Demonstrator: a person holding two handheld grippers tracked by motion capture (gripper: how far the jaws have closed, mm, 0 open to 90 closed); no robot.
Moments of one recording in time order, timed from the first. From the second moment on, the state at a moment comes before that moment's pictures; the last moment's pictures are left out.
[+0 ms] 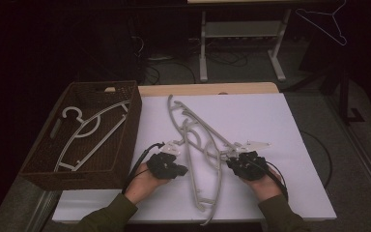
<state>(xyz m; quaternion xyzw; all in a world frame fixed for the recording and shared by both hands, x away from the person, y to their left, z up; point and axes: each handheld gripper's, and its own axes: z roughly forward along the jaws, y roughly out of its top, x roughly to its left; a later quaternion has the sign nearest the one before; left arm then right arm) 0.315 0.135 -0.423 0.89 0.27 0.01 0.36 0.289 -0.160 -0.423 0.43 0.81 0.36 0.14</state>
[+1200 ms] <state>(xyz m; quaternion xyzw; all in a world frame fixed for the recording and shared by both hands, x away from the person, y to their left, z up) 0.328 0.163 -0.415 0.87 0.31 0.06 0.38 0.294 -0.128 -0.436 0.47 0.82 0.31 0.09</state>
